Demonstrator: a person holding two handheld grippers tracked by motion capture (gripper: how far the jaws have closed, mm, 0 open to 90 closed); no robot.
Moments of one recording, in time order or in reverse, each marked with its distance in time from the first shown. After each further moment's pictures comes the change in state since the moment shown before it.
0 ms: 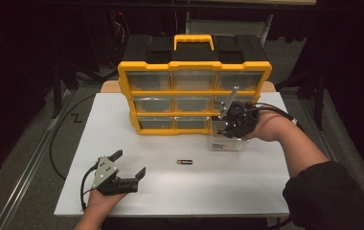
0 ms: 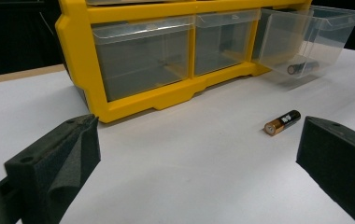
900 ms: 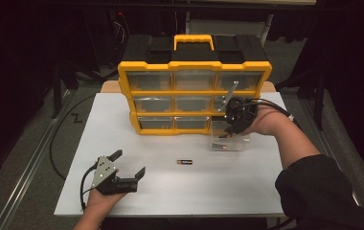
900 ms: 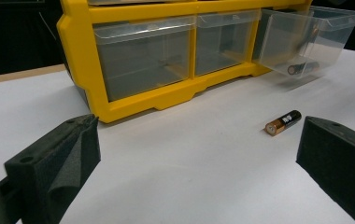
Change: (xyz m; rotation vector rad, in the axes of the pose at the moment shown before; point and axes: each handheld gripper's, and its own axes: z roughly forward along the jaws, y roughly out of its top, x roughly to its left) left arm 0.002 0.000 0.000 -0.001 -0.004 -0.002; right arm -0.020 0.000 0.009 0.021 -0.033 0.077
